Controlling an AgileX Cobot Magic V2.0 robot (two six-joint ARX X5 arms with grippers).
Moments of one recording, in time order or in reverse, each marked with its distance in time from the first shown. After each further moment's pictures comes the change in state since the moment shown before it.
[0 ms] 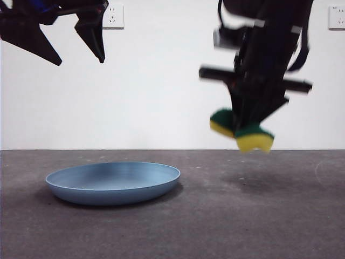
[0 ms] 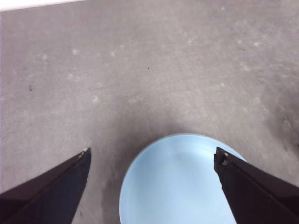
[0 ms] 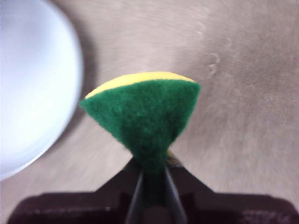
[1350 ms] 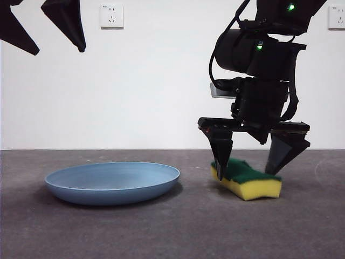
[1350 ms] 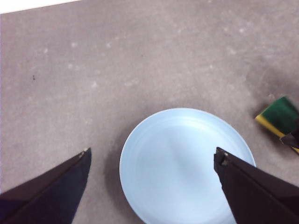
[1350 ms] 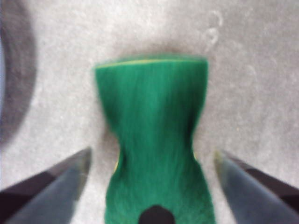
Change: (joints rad) left arm -0.079 -0.202 -0.113 -0.093 -0.052 -0.002; right arm -0.031 0.174 0.000 0.034 -0.003 0.016
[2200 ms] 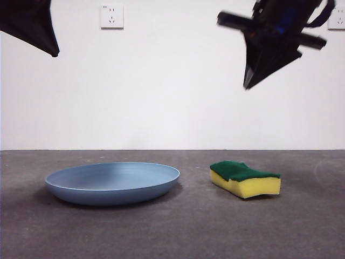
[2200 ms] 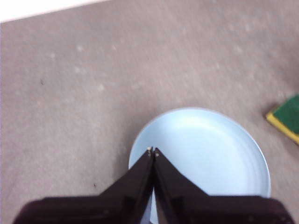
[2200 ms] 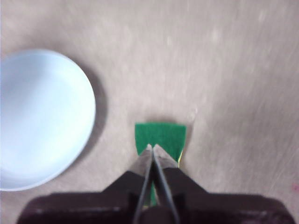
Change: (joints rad) left arm 0.023 -0.024 -0.050 0.068 -0.004 0.049; right arm 0.000 -0.439 -0.061 0.029 0.000 -0.124
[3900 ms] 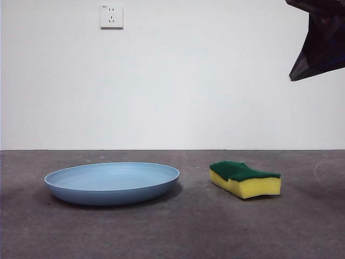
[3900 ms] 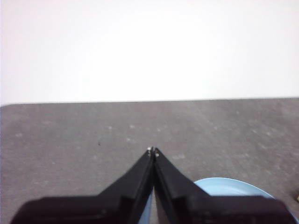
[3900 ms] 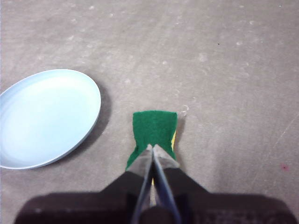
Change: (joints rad) left arm 0.301 -0.713 -0.504 0.300 0.164 0.058; right arm -0.005 -0.503 -0.499 0.278 0.004 -0.001
